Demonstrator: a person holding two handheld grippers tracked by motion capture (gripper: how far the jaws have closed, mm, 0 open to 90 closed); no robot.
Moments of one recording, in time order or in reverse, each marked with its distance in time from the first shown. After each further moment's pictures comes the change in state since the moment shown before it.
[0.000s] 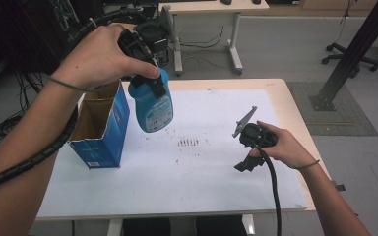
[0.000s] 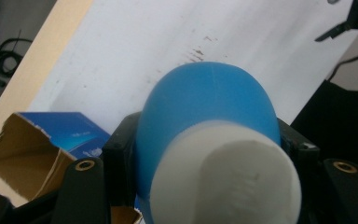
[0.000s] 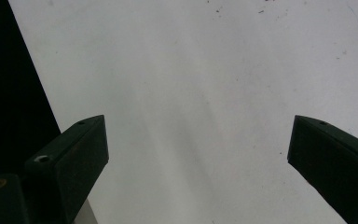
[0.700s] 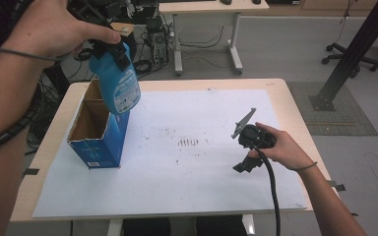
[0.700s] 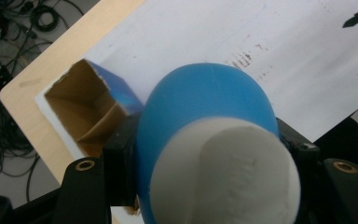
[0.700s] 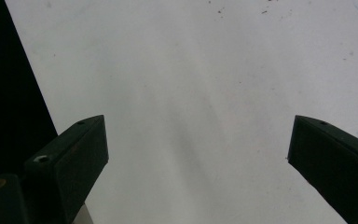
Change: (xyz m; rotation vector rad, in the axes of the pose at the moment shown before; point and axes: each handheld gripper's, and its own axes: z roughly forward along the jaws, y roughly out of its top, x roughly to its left) left arm 0.077 -0.040 -0.041 -0.041 0.076 -0.320; right arm 0.001 0.001 0.007 -0.013 0.007 0.001
